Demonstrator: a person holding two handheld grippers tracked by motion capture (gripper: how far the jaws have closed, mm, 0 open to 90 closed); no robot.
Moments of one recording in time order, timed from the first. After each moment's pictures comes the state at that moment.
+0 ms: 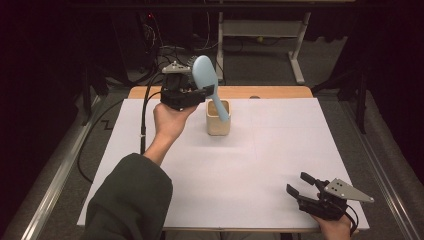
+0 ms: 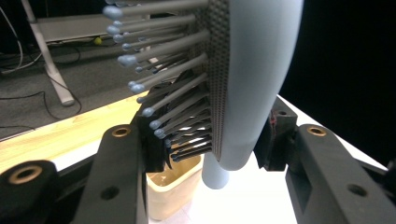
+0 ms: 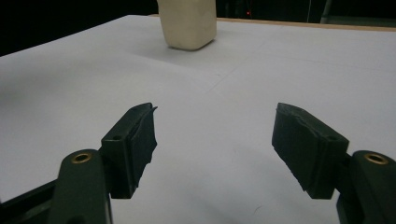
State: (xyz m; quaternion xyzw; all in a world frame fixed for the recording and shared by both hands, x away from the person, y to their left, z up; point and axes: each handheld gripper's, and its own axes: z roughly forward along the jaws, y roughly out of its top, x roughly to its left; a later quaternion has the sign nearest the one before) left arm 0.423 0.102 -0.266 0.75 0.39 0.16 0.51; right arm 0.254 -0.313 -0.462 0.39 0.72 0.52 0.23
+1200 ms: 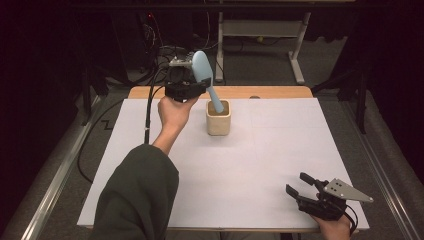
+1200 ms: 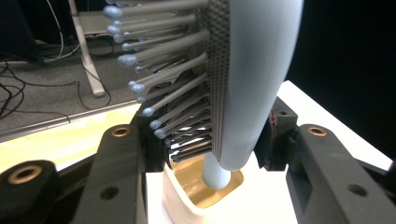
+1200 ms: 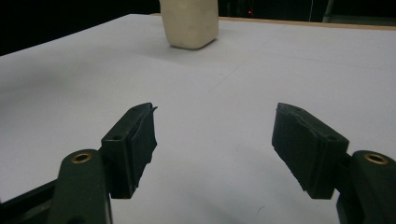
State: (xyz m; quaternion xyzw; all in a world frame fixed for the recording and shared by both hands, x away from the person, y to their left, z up) left arm 0.460 0.097 -0.280 0.73 0.44 0.19 0.49; right arm 0.254 -0.312 -0.463 0.39 0.72 0.52 0.23
